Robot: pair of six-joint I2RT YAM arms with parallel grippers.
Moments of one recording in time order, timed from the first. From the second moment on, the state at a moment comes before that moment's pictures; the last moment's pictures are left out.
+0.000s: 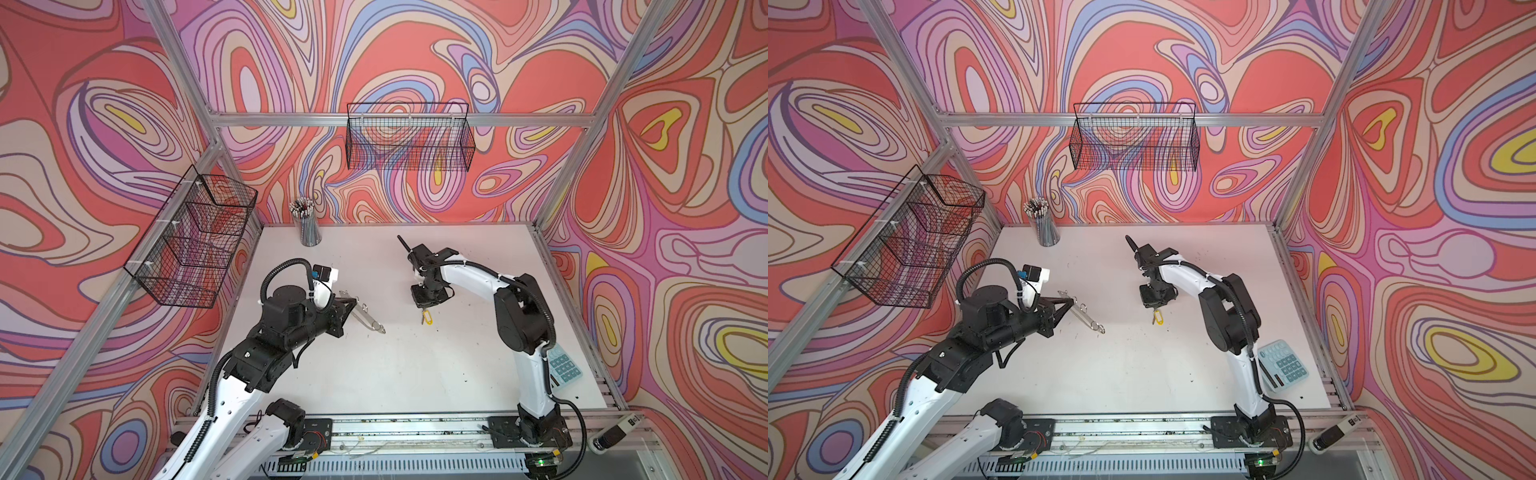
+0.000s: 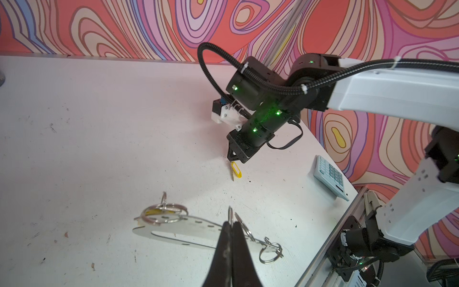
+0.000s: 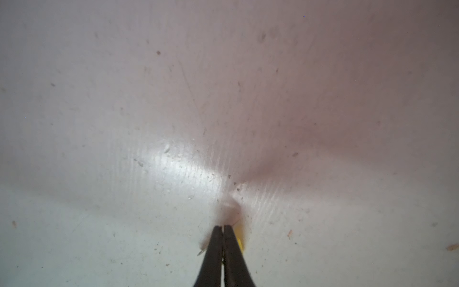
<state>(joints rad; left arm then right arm) -0.43 0.73 0.86 -0.54 0.30 -0.34 0.56 2.06 1.61 -0.94 -0.06 0.33</state>
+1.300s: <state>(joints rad) -0.40 0.76 0.85 -0.54 0.27 -0.34 0.72 1.99 0.96 0.35 0.37 0.48</state>
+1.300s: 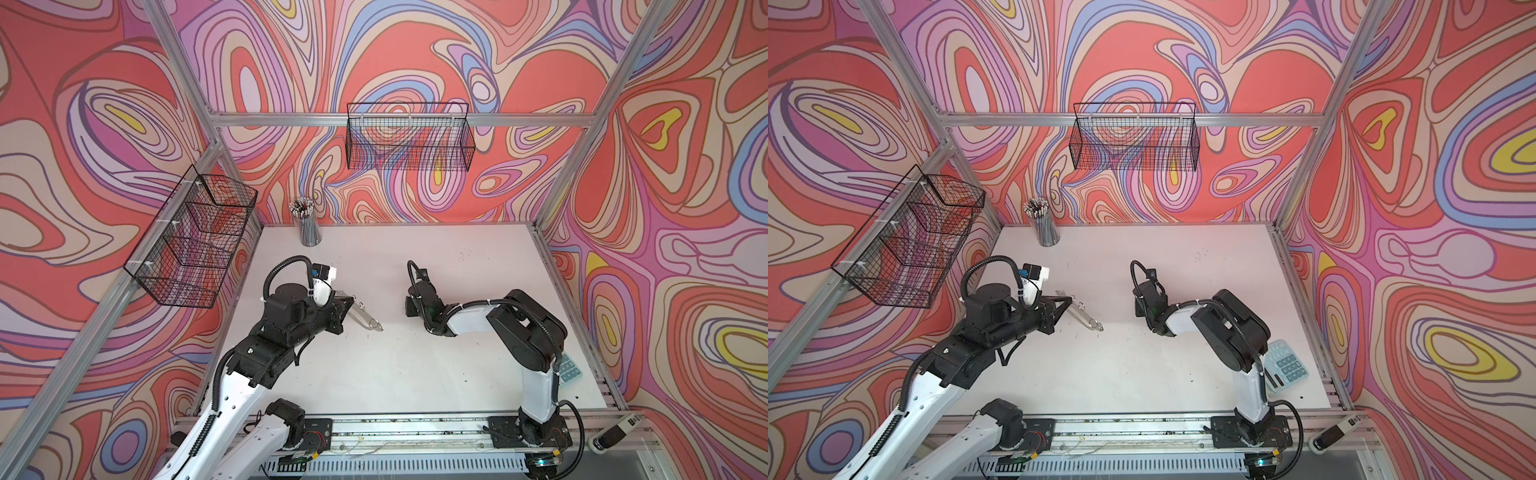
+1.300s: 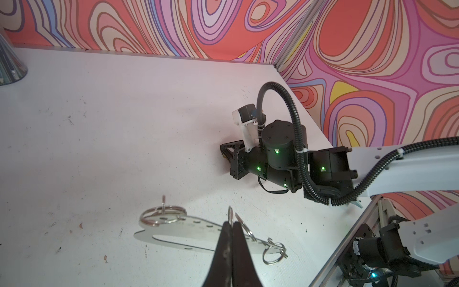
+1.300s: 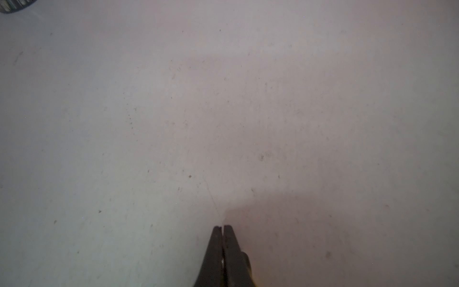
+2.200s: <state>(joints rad) -0.38 0.75 0.85 -0.54 0.27 -0.34 0.71 1.94 1.27 -0.11 0.32 0.48</state>
